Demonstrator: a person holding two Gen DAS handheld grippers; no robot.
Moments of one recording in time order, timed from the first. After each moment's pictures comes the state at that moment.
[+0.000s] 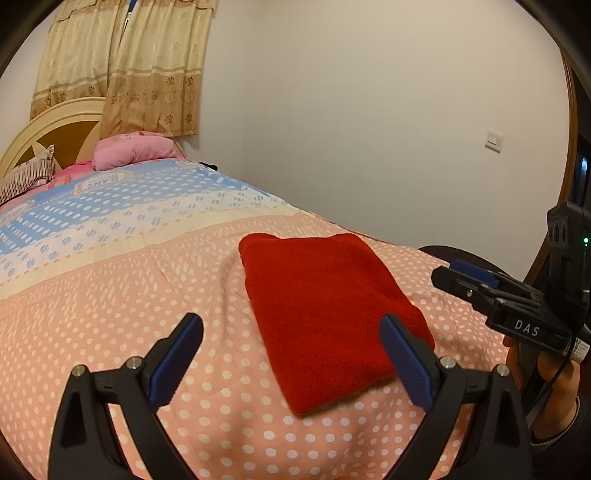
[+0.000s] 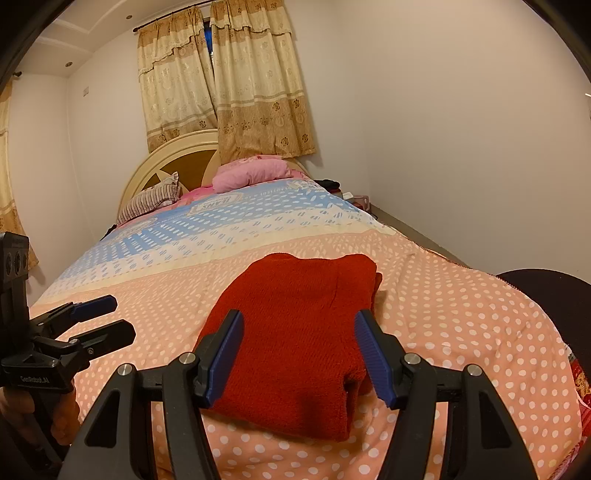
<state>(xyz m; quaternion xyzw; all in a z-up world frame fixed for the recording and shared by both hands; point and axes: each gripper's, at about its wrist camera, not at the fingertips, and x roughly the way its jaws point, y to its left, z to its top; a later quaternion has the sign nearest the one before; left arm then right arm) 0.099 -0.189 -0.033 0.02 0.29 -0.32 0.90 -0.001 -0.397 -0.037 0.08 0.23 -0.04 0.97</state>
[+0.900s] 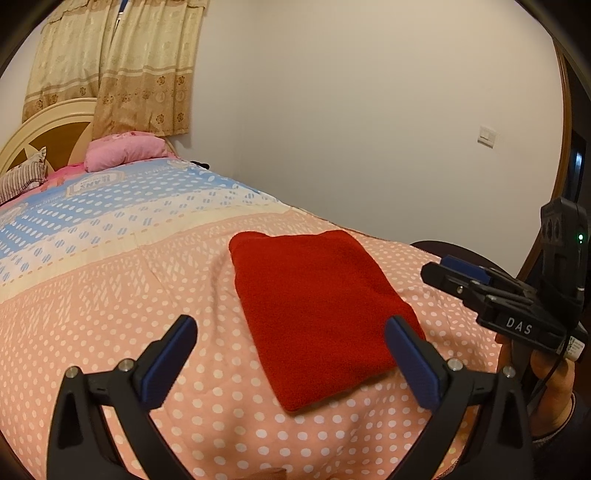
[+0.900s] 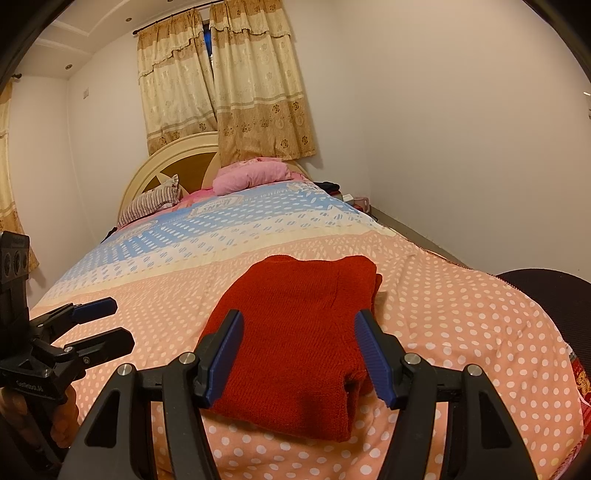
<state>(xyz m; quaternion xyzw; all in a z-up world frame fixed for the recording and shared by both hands) 0.096 -0.196 -0.033 0.03 0.29 -0.33 0.90 -0.003 -0.388 -0.037 0.08 0.23 -0.04 0.97</state>
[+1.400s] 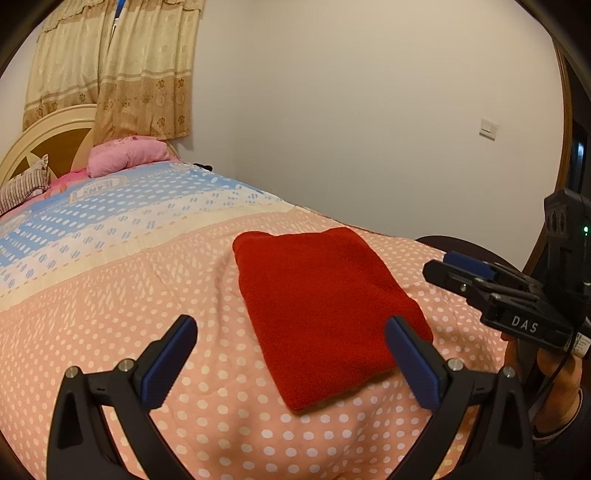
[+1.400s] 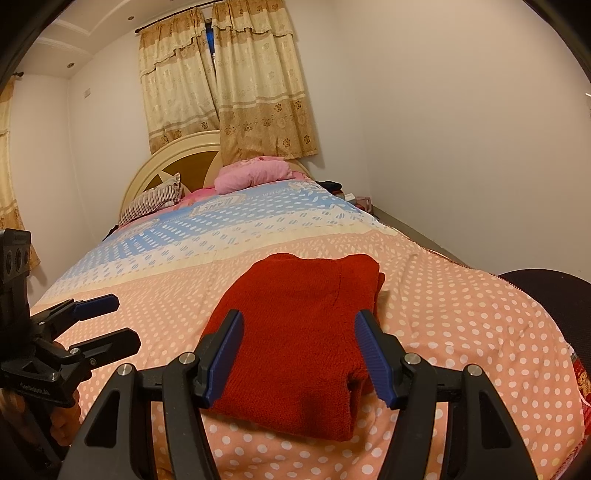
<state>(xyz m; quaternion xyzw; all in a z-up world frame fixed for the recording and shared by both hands) 0.094 -0.197 -0.035 0.04 0.29 -0.32 0.90 -0.005 -0.386 -0.037 0.08 0.23 -0.03 0.97</state>
